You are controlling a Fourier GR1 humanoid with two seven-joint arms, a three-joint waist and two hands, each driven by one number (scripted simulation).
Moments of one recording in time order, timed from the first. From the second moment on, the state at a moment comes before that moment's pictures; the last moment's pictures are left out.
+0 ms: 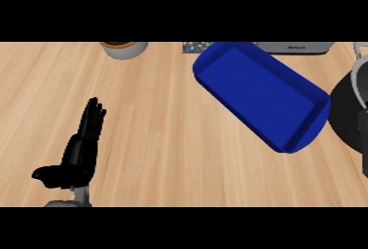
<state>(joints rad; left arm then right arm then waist) 0.00 0.09 -0.10 -1.59 0.04 0.18 -0.12 -0.80 -0.38 -0.85 -0.64 1.77 -0.27 1.19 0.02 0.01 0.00</state>
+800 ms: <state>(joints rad) 0.00 0.09 -0.09 -1.58 0.04 0.18 -0.12 -0.70 -0.23 -0.98 -0.96 1.64 -0.78 1.00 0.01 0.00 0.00</state>
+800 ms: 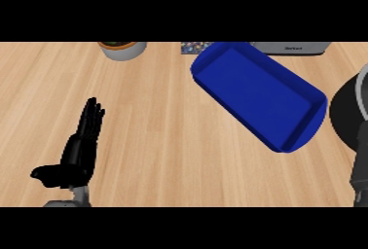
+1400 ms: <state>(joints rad) 0.02 0.07 -0.10 -1.61 0.03 0.19 -0.11 -0.49 -0.03 -0.95 -1.32 1.57 -1.06 1.00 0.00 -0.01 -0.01</state>
